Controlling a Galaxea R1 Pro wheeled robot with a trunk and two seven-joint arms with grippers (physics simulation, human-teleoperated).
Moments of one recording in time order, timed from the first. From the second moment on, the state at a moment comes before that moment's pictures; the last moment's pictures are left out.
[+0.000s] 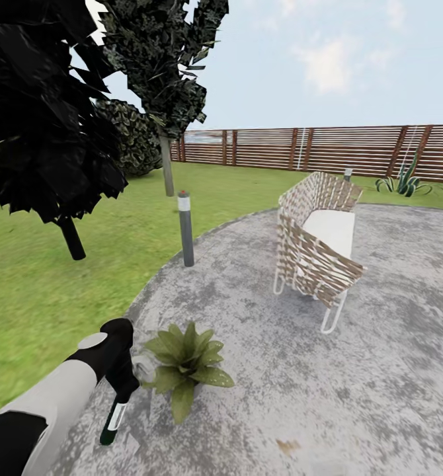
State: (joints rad) left arm -0.88 0.10 -0.21 -0.49 -1.20 0.88 -1.37; right arm -0.37 0.02 0.19 -0.09 -0.02 -0.24 -0.28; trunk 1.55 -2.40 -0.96
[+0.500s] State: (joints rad) left arm -0.81 0.02 -0.20 -0.49 -1.19 0.88 -1.30; right arm -0.37 0.02 0.19 -0.09 -0.02 -0.24 -0.28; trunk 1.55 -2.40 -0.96
